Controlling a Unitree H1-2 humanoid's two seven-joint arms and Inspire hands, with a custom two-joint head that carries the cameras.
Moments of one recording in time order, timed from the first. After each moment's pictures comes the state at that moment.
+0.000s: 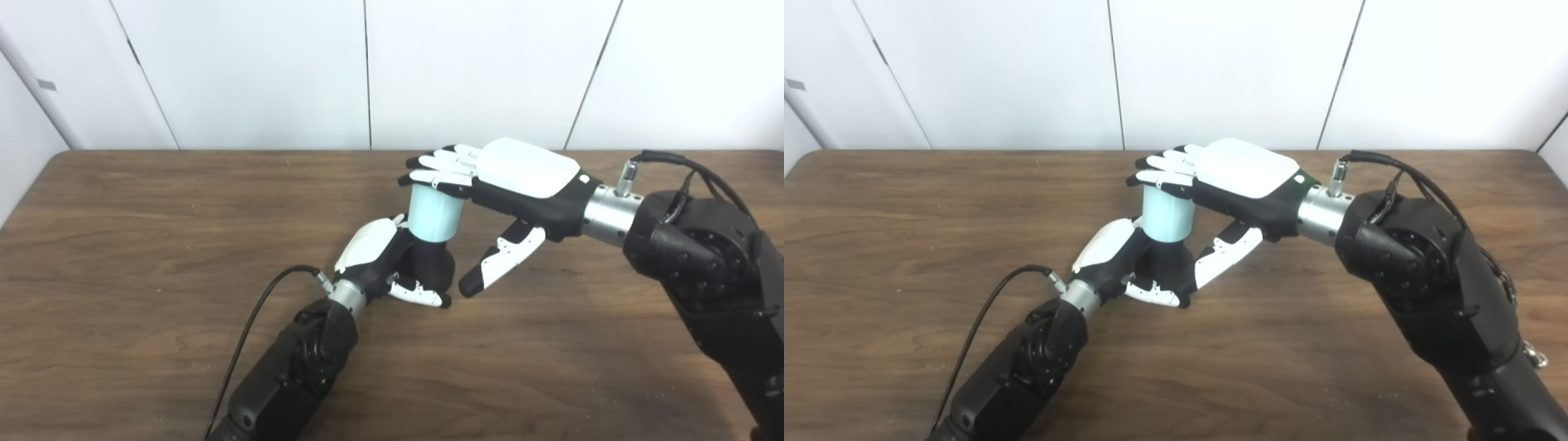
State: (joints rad) left arm -0.37 0.14 -0.54 0.09 0.61 0.31 -0.13; right arm -0.58 -0.50 0.29 -0.44 -0.52 0.05 0.78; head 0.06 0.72
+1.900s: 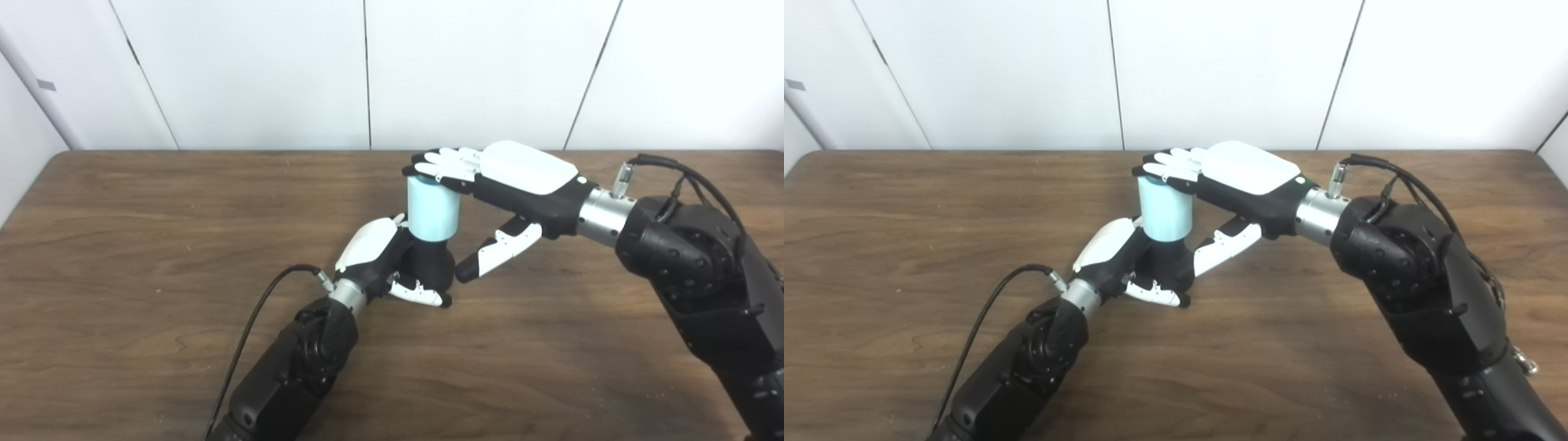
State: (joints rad) left arm -0.37 0.14 -0.53 0.09 0.61 0.31 -0.13; right arm -0.55 -0.48 0.28 -0.38 -0.50 0.07 0.73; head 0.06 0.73
